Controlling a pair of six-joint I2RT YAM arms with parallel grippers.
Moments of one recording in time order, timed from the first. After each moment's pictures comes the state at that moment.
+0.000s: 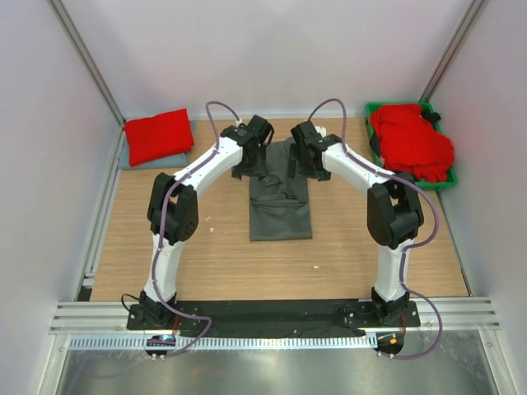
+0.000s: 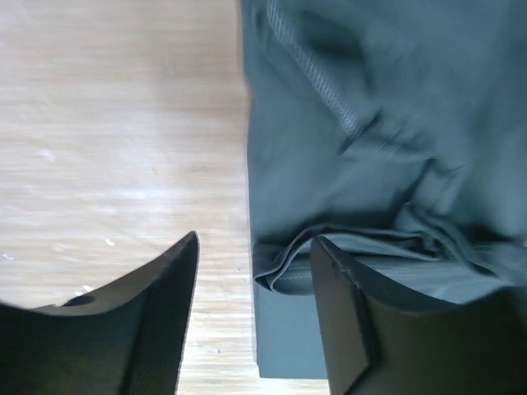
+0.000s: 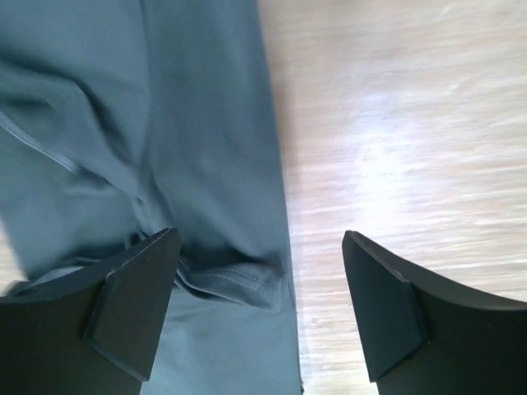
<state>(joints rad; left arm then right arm) -0.58 2.15 1.90 -0.94 -0.22 -0.54 0.47 1.97 1.56 -0.69 0.25 0.53</state>
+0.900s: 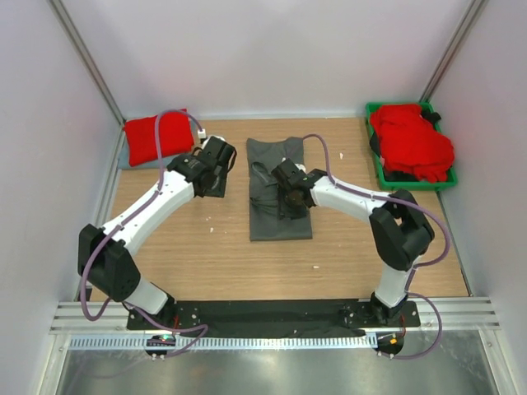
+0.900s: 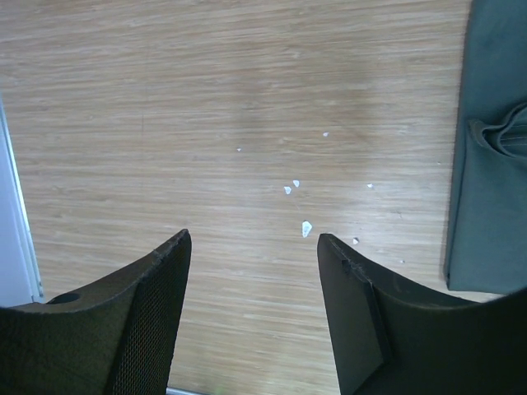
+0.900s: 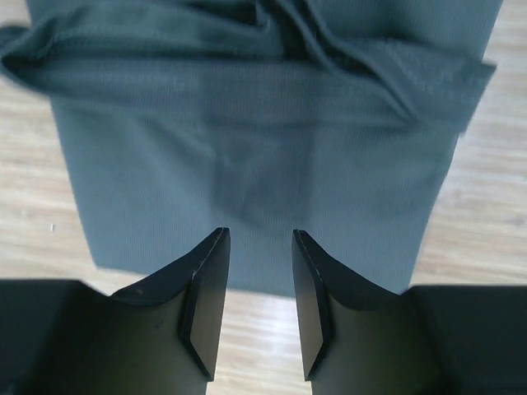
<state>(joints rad) -0.56 1.52 1.37 -0.92 -0.49 -0.33 0.70 1.76 1.24 -0.62 0.10 0.64</state>
